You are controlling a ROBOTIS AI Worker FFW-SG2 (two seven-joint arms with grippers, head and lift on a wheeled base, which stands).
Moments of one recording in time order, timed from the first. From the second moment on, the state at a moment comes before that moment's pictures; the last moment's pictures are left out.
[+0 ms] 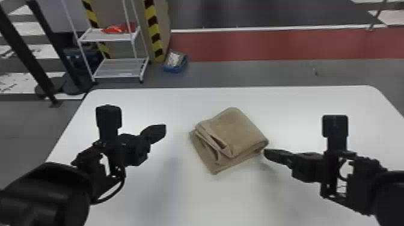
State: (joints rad) left arm 0.12 0.36 -0.04 -1.93 0.39 0.62 -0.19; right arm 0.03 -0.20 0.02 -1.90 -0.41 0.99 0.32
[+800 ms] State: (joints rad) left arm 0.10 0.36 -0.06 -1.89 0.41 0.61 -0.21; right arm -0.29 -0.14 0.13 -1.50 -0.38 0.83 0.31
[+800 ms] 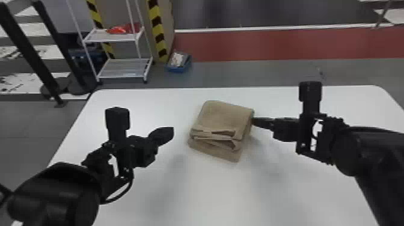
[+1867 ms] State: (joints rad) left arm 0.03 0.34 -0.22 -1.67 0.33 0.40 -0.21; right arm 0.09 -0.27 -0.28 -1.84 -0.61 0.83 0.42
